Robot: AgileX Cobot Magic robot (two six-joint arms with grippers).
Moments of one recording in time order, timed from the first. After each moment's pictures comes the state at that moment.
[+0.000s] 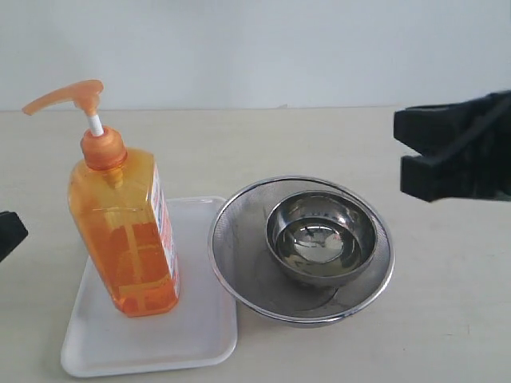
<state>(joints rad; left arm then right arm) -0.36 0.54 -0.05 0.50 -0.33 -0.88 0.64 0.84 -0.53 -0.72 0.10 0.84</state>
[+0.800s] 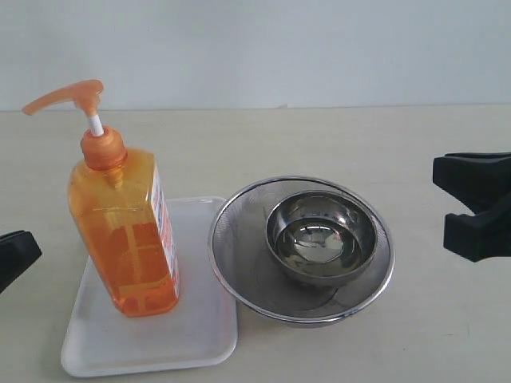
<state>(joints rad) -0.36 0.54 -0.03 0.67 -0.34 -1.06 0.64 0.72 -0.43 -0.71 0.17 0.84</state>
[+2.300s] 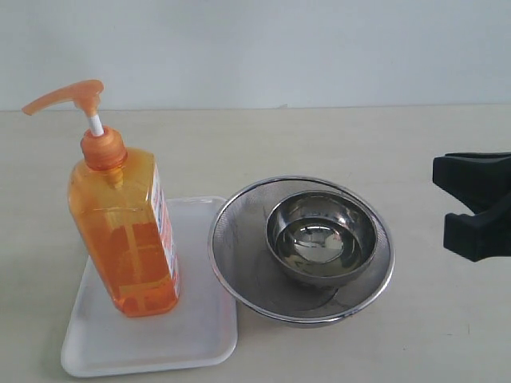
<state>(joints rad) -0.28 0.00 0.00 0.78 -0.13 -1.00 0.64 0.72 -0.43 -0.71 0.17 0.84</state>
